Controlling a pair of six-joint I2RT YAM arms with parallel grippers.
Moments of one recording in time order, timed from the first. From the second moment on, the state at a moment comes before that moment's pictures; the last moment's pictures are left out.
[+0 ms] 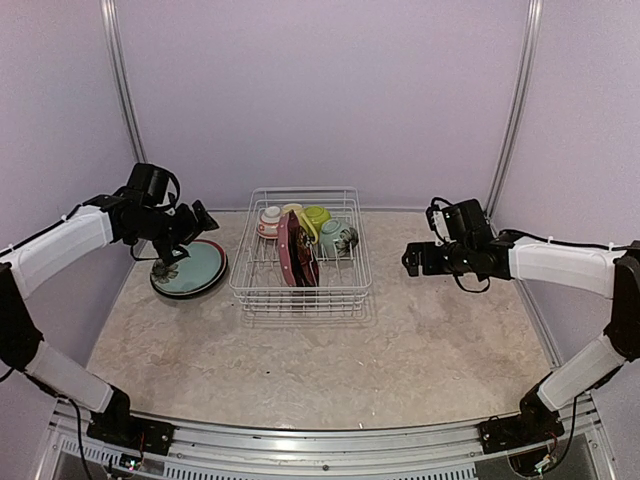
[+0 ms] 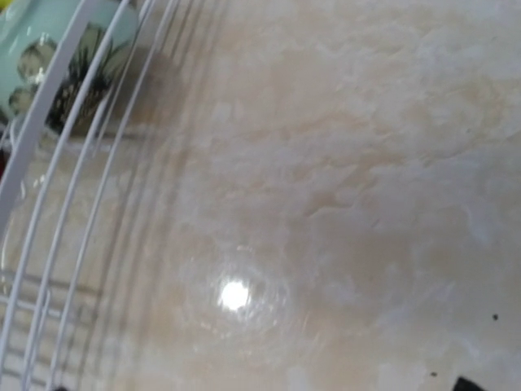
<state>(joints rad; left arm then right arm) -0.22 1.41 1.17 -0.56 0.12 -0.81 0.51 1.46 0.95 -0.19 0.12 0.31</state>
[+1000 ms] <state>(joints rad) -0.70 1.92 1.90 -0.78 -0.28 -0.56 0.51 1.28 0.85 -0.18 0.11 0.34</state>
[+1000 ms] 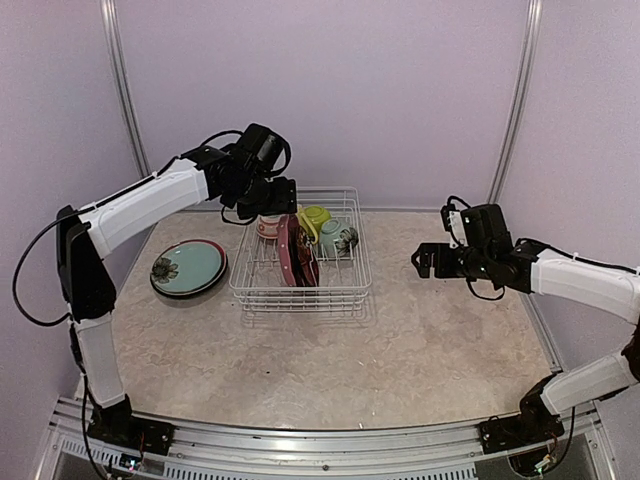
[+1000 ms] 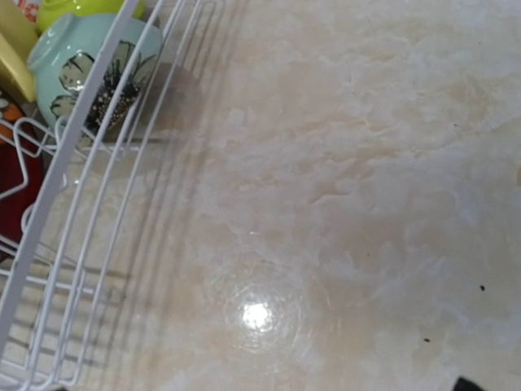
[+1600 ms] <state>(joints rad) -0.73 2.18 2.14 -0.98 -0.43 -0.51 0.51 1.31 0.84 -0.18 0.12 0.34</state>
